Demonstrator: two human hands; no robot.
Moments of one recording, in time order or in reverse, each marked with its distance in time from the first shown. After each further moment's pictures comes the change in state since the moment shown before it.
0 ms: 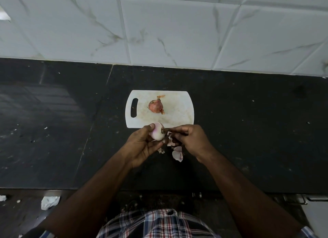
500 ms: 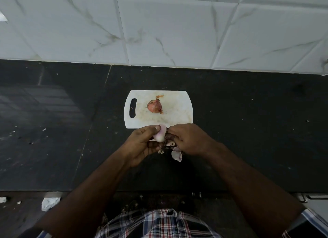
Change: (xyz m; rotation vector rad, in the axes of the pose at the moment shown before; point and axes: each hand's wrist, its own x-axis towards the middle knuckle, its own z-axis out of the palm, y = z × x) left_hand 0.004 0.000 -0.002 0.285 -0.086 0.070; right_hand 0.007 -0.018 -0.012 -0.928 -0.208 -0.585
